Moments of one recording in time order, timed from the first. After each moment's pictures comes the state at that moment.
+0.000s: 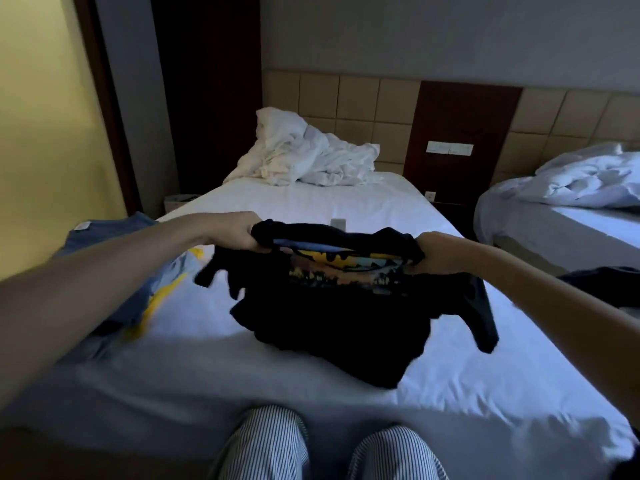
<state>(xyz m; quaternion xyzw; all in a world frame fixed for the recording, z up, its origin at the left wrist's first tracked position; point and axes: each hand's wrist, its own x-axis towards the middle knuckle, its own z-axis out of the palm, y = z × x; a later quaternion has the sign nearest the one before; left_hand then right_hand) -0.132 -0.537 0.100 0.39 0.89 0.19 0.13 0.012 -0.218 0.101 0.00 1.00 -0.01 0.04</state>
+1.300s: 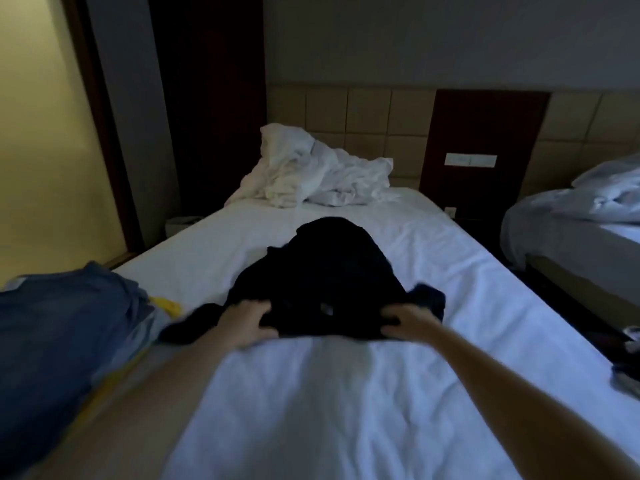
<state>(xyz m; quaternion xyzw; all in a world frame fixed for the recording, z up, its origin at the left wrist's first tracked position) -0.298 -0.482 -0.062 0.24 0.97 0.07 -0.04 -0.203 -0.167 -0.047 0.06 1.00 -0.06 0.00</state>
